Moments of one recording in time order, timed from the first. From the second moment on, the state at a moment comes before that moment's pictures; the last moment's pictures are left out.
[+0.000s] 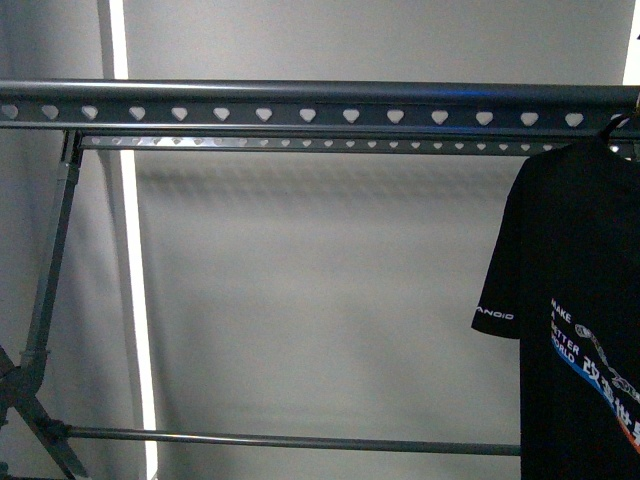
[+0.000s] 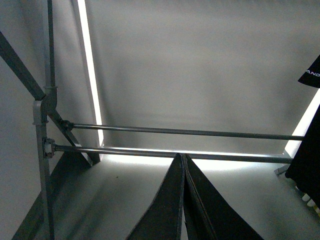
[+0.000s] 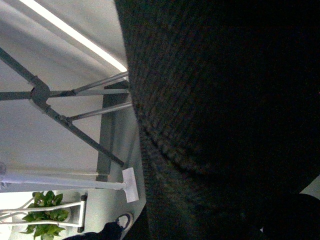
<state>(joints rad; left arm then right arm) 0.00 0.58 0.11 0.47 0.00 -0.01 -0.21 1.66 1.46 -0.48 -0.49 0.26</state>
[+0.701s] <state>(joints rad) 0.00 0.31 0.02 0.32 0.00 0.00 -0.11 1.87 1.61 -0.49 -0.37 0.27</state>
